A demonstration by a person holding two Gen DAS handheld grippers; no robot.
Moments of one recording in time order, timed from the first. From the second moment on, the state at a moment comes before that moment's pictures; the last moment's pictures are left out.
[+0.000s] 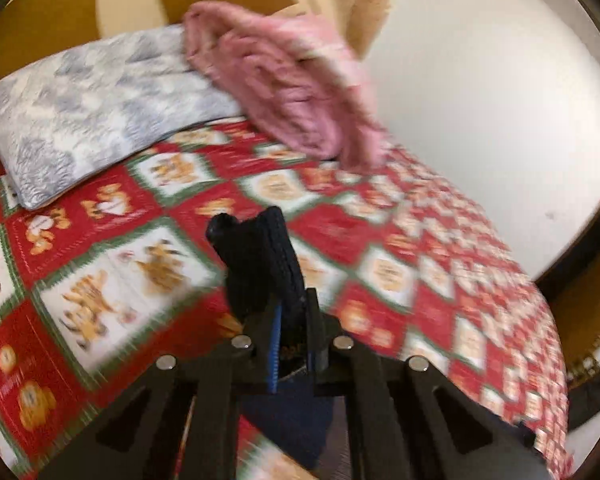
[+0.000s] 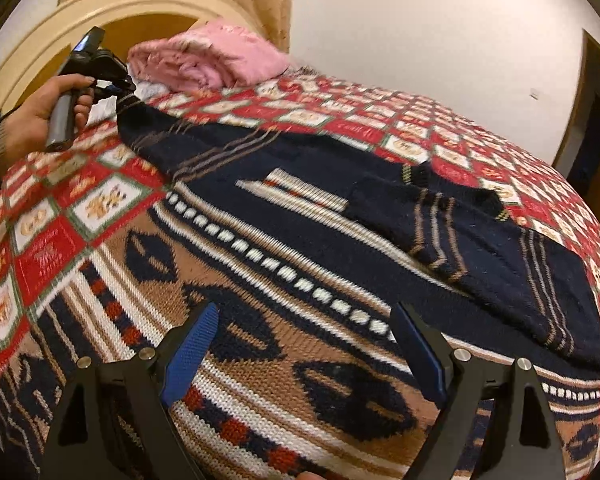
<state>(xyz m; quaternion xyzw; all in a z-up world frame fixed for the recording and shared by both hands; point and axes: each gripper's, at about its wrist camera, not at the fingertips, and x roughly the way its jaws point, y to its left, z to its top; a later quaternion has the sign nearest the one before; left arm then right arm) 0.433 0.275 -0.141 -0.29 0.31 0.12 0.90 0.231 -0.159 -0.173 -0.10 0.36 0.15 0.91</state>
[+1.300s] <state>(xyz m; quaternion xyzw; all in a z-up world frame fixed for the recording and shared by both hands) 0.367 -0.142 -0.143 -0.07 0.36 -0.23 0.90 0.182 -0.355 -0.153 0.08 0.38 0.04 0.92</state>
